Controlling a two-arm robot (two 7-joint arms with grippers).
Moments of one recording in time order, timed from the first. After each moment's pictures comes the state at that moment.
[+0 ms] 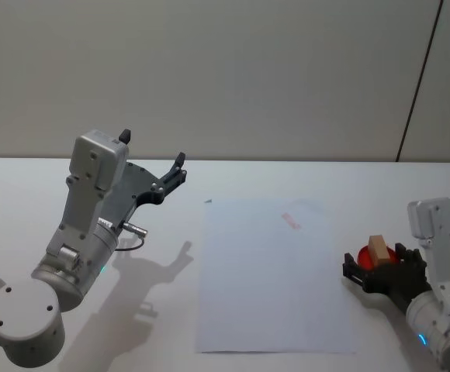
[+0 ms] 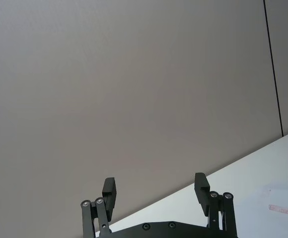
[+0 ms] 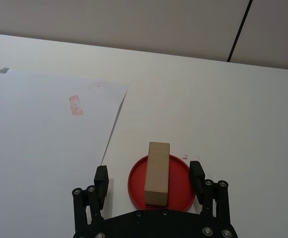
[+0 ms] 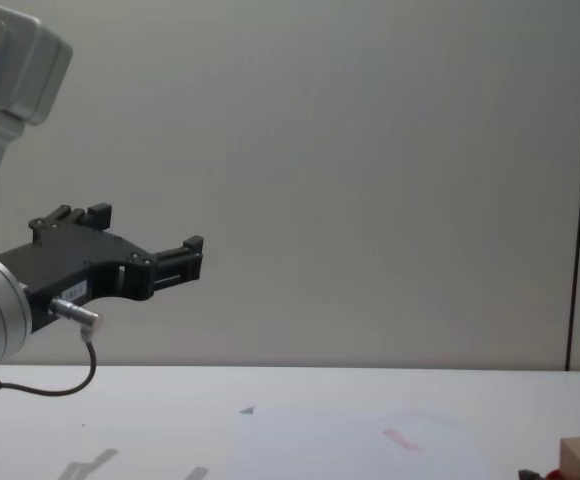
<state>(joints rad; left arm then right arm) -0.19 0.45 0.39 -1.62 -0.21 -0.05 0.04 0.00 0.21 -0.25 -1.60 0.19 0.35 -0.05</state>
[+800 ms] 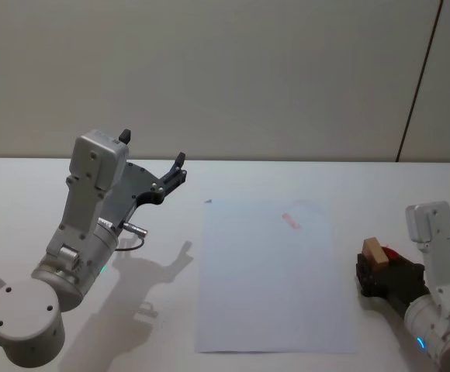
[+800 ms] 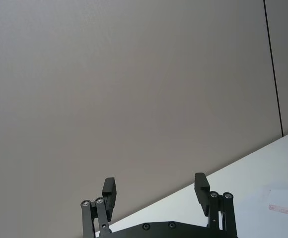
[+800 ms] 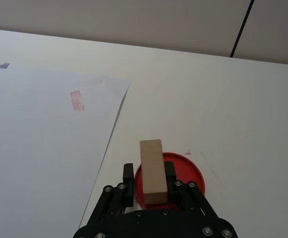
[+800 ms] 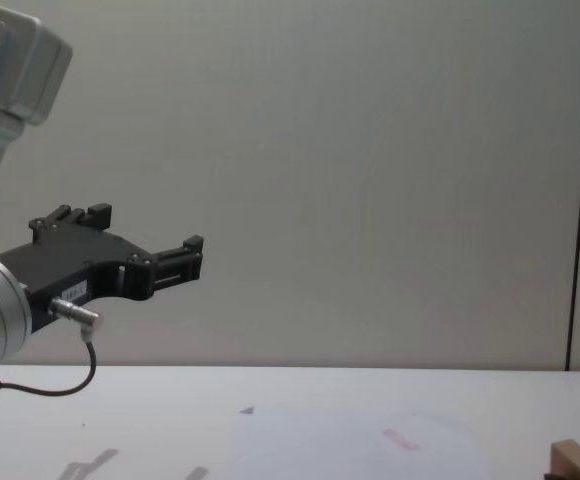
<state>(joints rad) -0.19 0.45 0.39 -1.62 -0.21 -0.05 0.04 0.00 0.21 -0.26 -1.59 0.18 0.35 -0.05</state>
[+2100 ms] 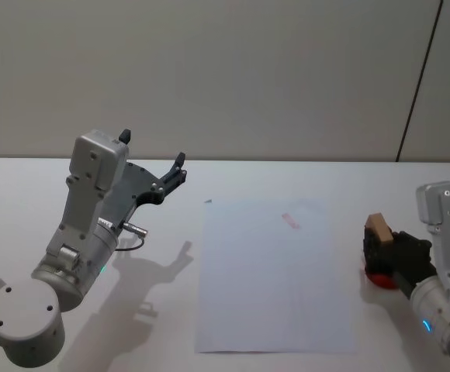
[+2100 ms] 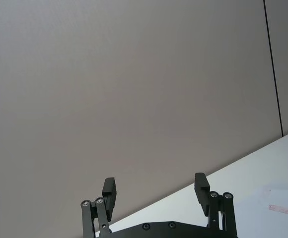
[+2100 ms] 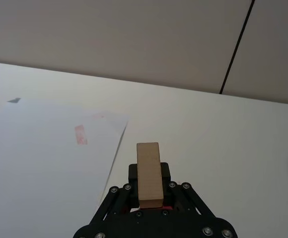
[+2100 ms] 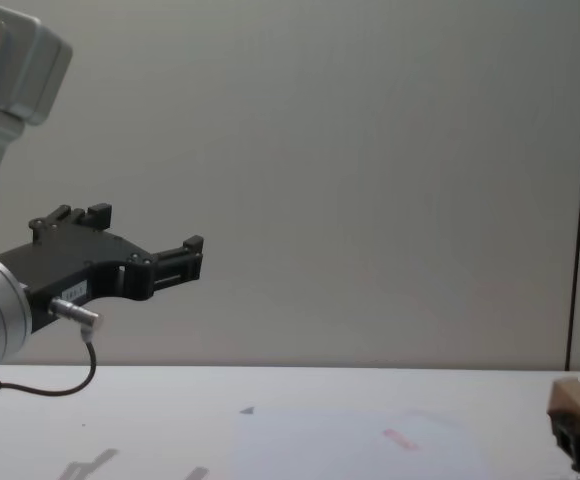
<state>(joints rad) -0.19 0.45 0.39 -1.62 -0.21 -0.05 0.04 0.00 0.21 -0.24 -1.65 0.16 0.31 -0.05</state>
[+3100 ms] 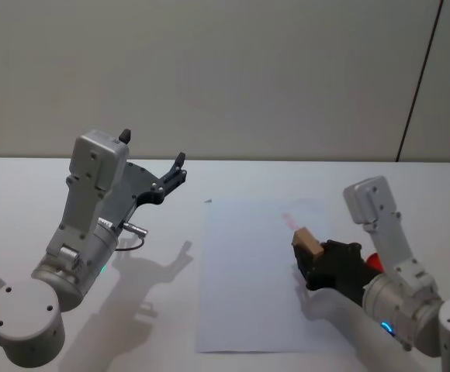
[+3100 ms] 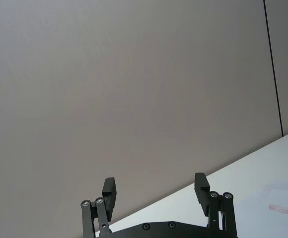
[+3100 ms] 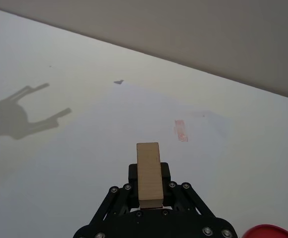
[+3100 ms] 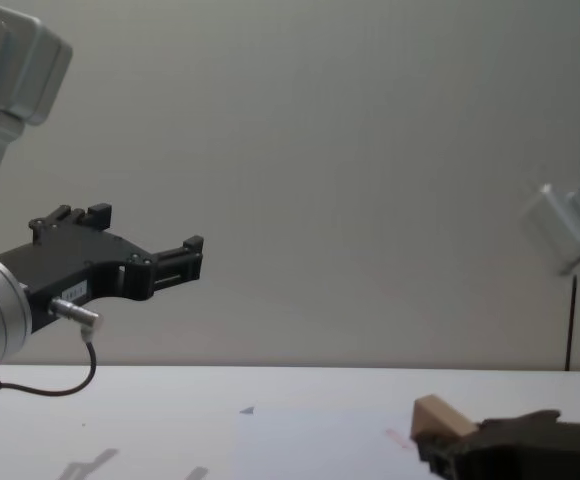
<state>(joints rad) -0.19 0.45 0.39 -1.62 -0.21 -0.05 0.04 0.06 0.18 -0.30 -1.66 0.08 0.44 0.25</state>
